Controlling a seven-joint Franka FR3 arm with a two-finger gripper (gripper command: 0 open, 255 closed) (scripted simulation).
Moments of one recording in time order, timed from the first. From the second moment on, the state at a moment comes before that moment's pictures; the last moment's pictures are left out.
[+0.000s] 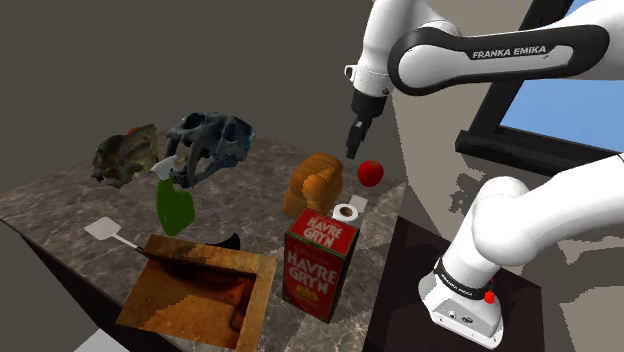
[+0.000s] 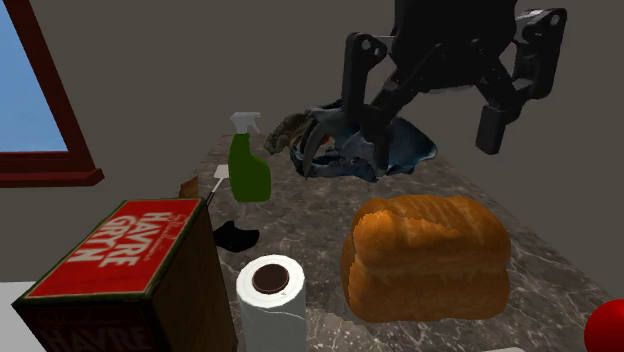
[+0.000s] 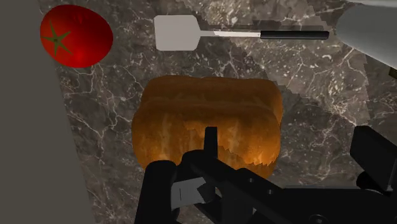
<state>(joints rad) 0.04 -0.69 0.09 -2.48 -0.05 1.88 -0.10</state>
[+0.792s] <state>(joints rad) 0.09 -0.35 0.22 -2.47 -0.04 2.25 0.02</state>
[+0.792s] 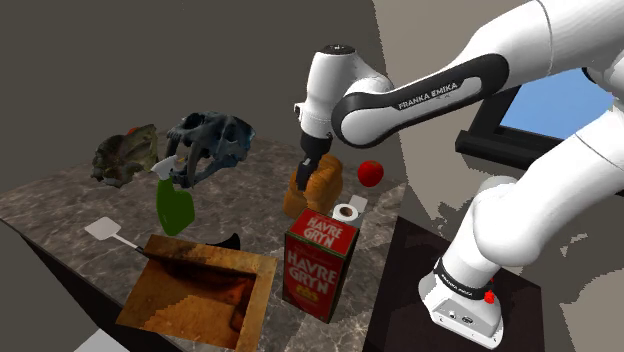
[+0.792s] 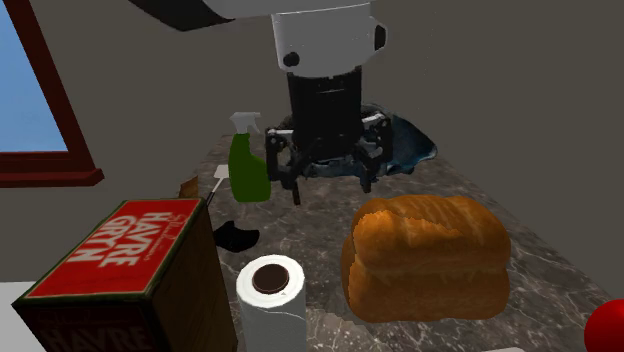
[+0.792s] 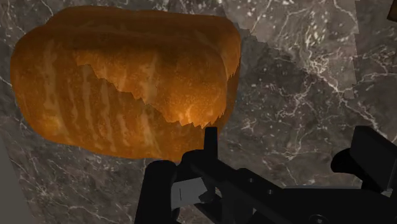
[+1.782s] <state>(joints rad) 0.15 0.21 0.33 -2.17 -0.31 2.53 0.30</state>
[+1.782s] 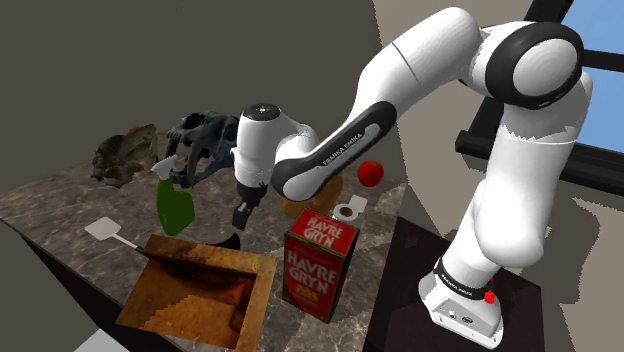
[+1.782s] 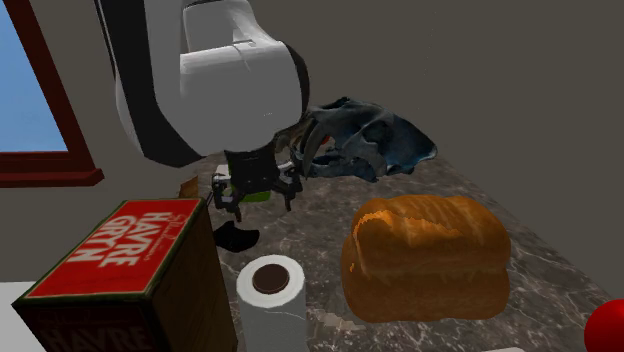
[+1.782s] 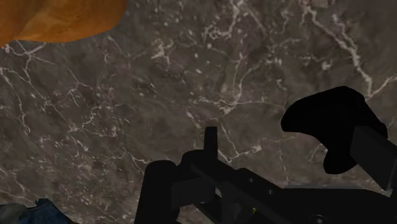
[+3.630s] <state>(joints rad) 0.23 0.44 0.28 -2.00 -0.45 2.61 0.40</state>
